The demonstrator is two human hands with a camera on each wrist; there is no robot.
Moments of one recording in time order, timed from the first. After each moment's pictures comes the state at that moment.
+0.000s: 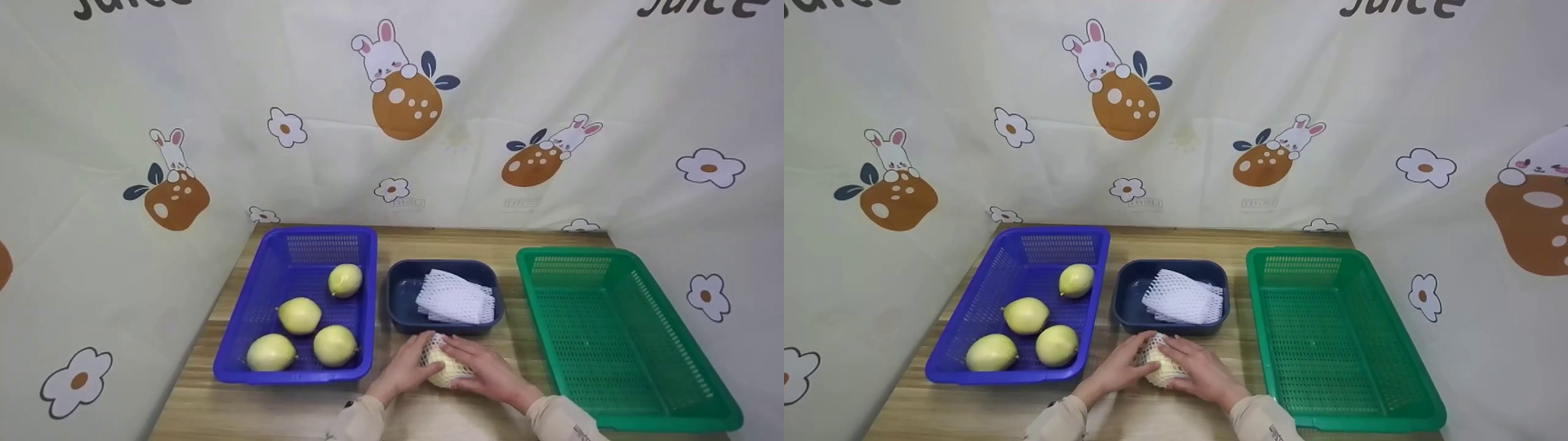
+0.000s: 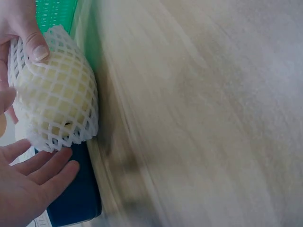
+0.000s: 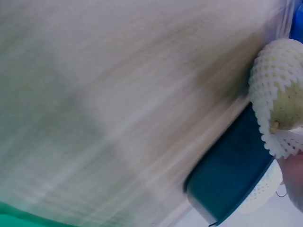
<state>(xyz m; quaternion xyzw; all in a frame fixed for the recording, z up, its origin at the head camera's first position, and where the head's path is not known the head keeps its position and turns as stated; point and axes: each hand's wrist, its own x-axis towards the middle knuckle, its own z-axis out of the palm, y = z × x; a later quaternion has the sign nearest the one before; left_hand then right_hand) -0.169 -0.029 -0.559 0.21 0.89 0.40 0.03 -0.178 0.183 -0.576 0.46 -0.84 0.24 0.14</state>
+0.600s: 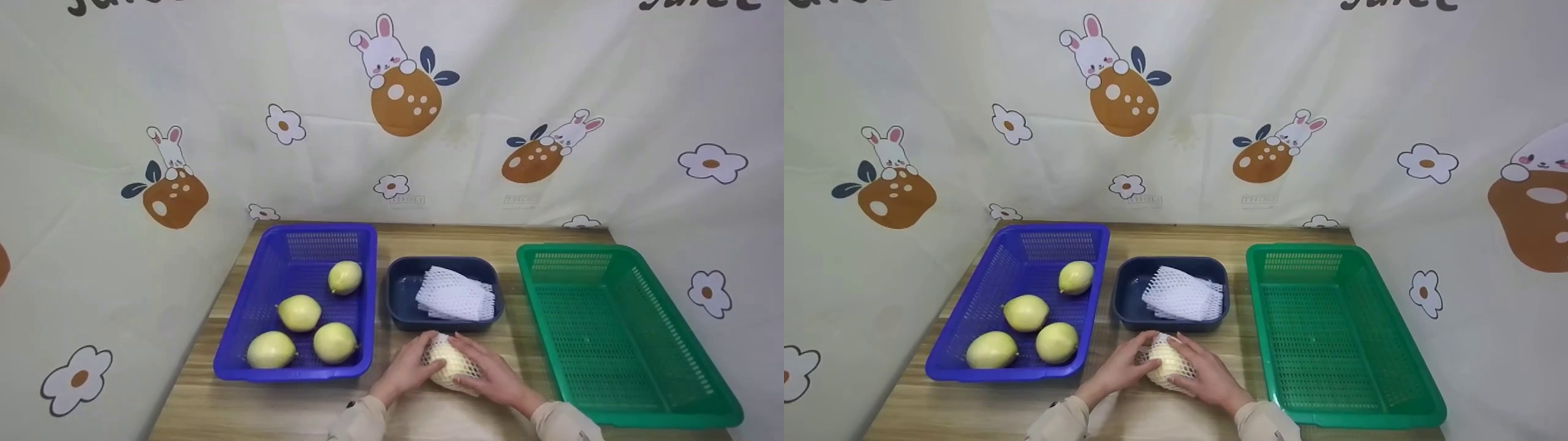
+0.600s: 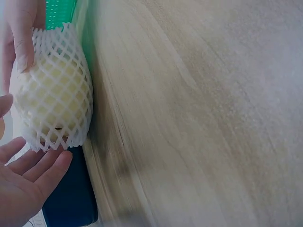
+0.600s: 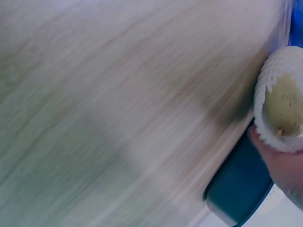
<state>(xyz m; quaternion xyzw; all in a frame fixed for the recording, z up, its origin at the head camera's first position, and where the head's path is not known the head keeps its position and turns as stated) -0.169 -0.027 -0.569 0.25 0.86 0.44 -0.02 -0.165 0.185 -0.585 0.35 -0.86 0.36 0.08</state>
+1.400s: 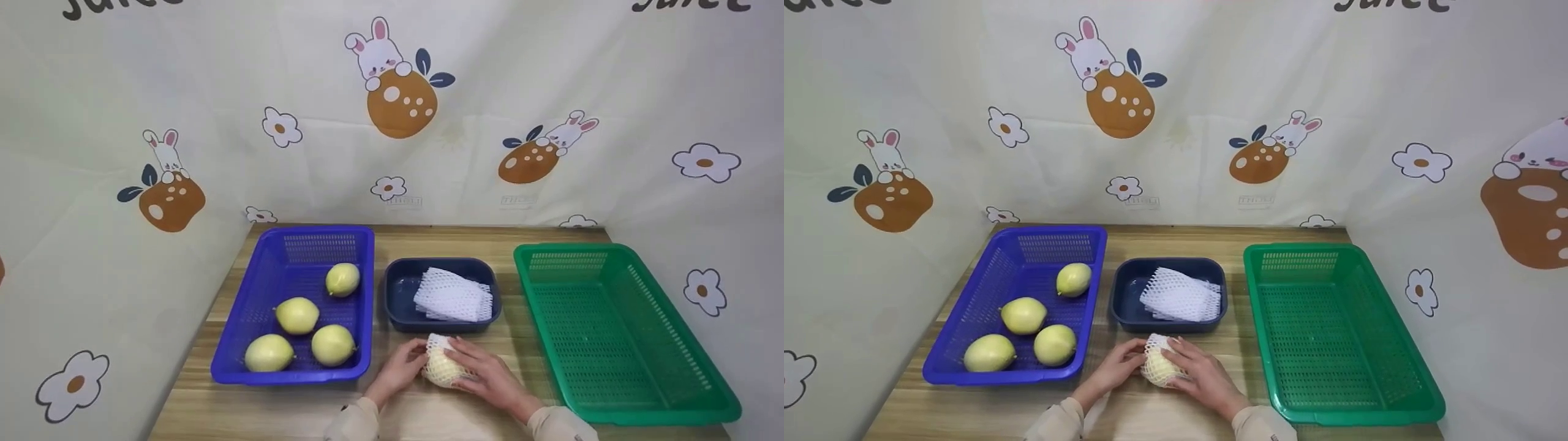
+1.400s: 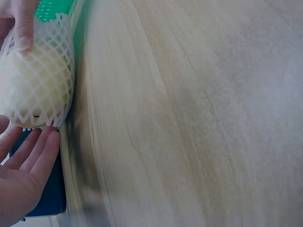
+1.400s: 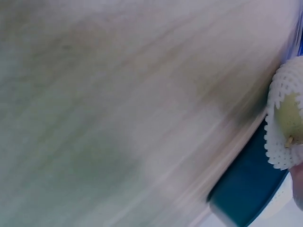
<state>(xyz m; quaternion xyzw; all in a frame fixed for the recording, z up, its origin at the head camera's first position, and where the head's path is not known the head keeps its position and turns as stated) -0.171 -0.031 -0.579 0.17 0.77 0.62 0.07 -0.166 0.187 -0.592 0.42 -0.83 0.31 0.18</state>
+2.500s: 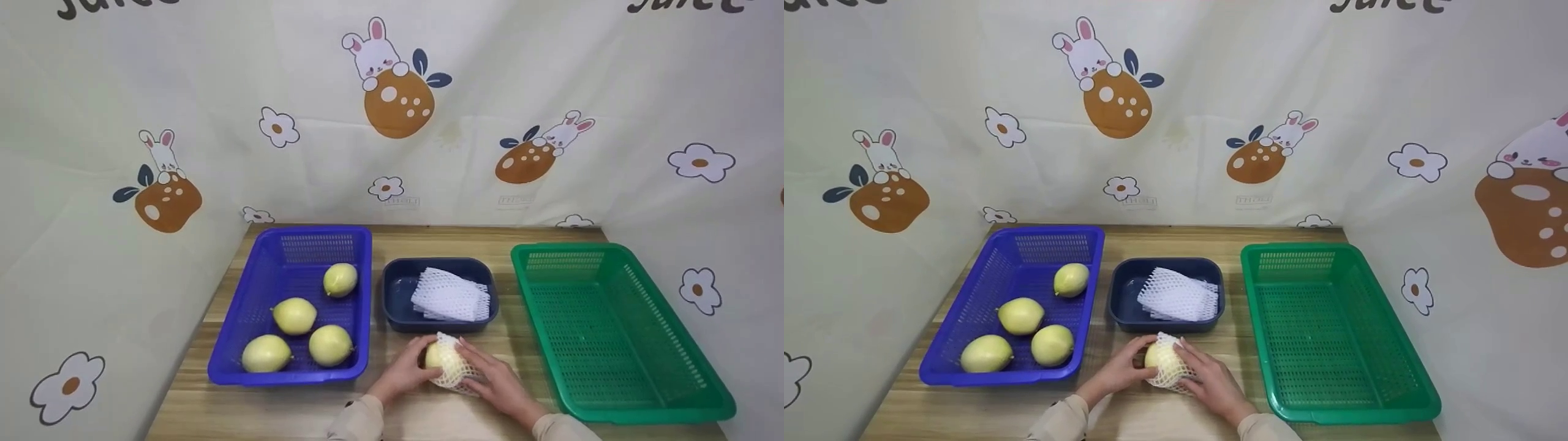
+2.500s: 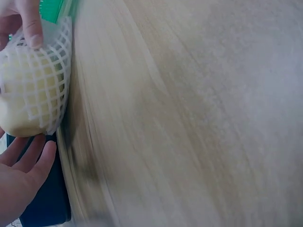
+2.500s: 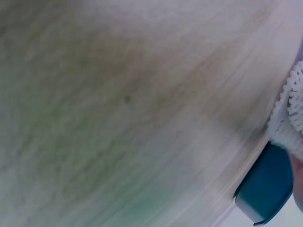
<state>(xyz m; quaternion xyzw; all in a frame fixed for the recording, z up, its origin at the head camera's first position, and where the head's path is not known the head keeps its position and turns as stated) -0.175 -0.023 -0.582 0.23 0.84 0.49 0.06 -0.157 0.202 -0.605 0.36 -0.86 0.32 0.17</state>
